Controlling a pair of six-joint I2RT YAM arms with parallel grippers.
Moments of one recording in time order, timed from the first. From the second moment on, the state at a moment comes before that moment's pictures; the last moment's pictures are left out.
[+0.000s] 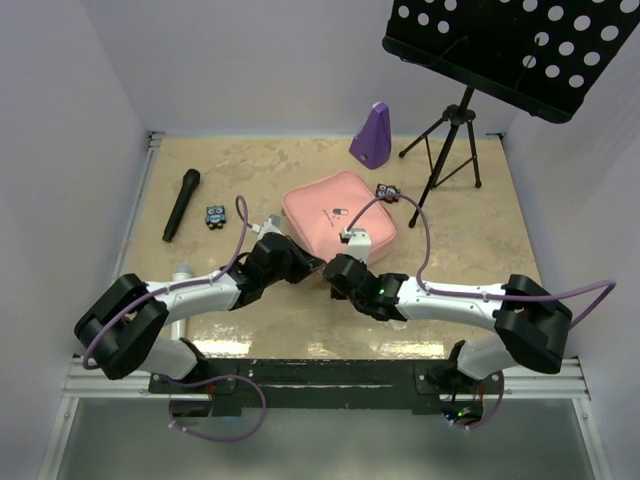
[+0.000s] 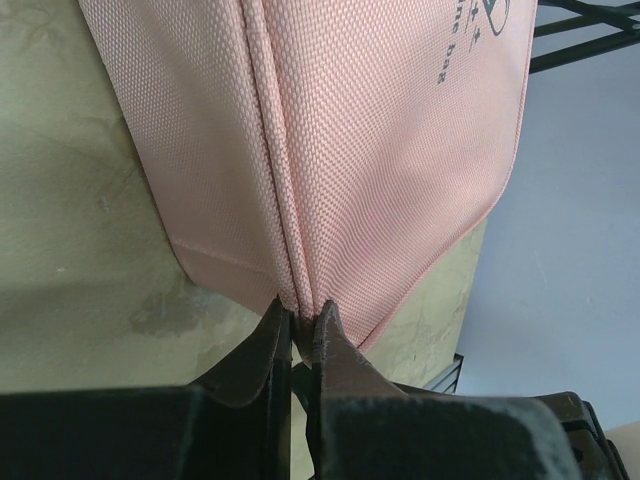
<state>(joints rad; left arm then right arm) -0.76 1.41 0.58 0.28 -0.08 -1.27 1.07 1.43 0.76 -0.16 0.56 0.85</state>
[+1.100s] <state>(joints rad) -0.54 1.24 0.54 0.10 0.15 -1.08 1.09 1.45 0.84 -0.15 0.50 0.88</state>
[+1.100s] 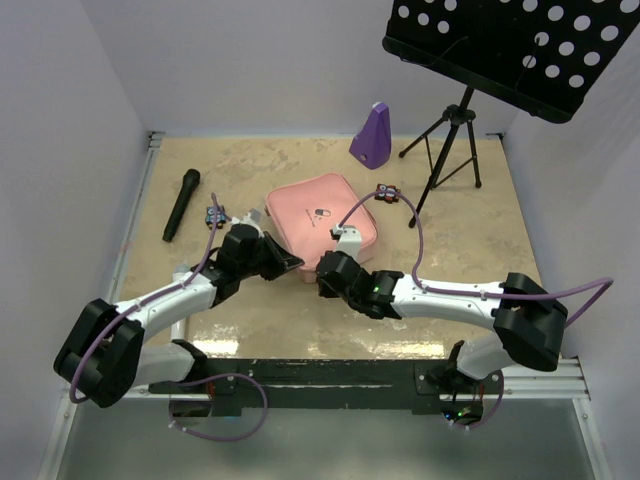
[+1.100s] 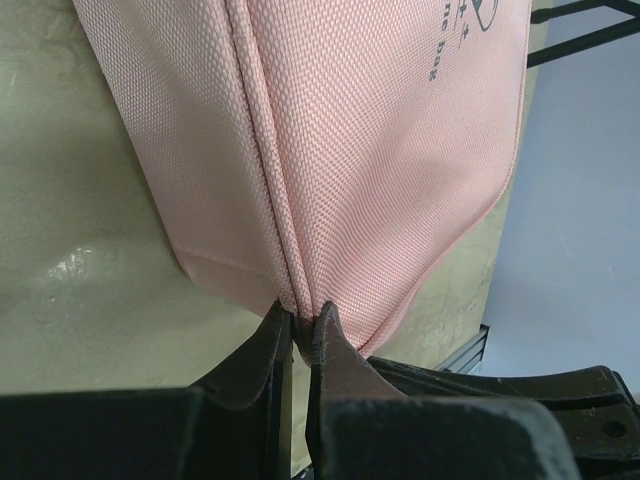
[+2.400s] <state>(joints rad) -0.07 1.07 0.48 -0.10 0.40 -0.74 0.97 1.43 0.76 -0.06 0.48 0.94</state>
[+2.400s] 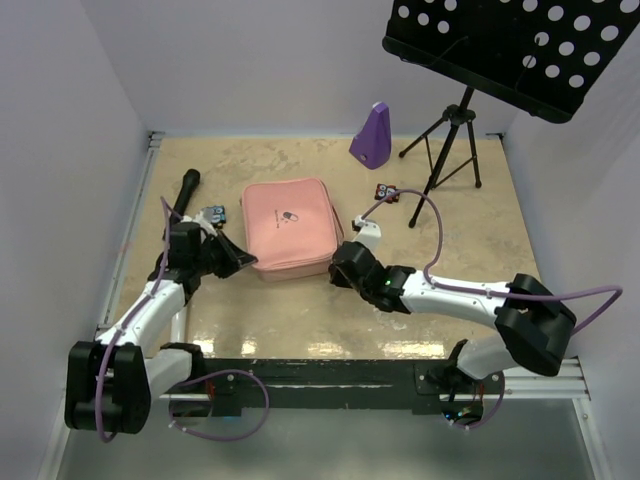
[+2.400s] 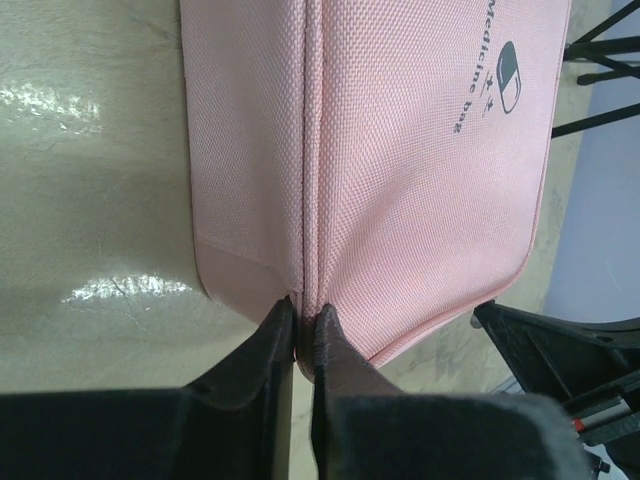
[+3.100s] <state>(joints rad) -0.22 0.84 0.54 -0.08 0.25 -0.85 0.94 1.37 0.72 -0.13 0.52 0.91</state>
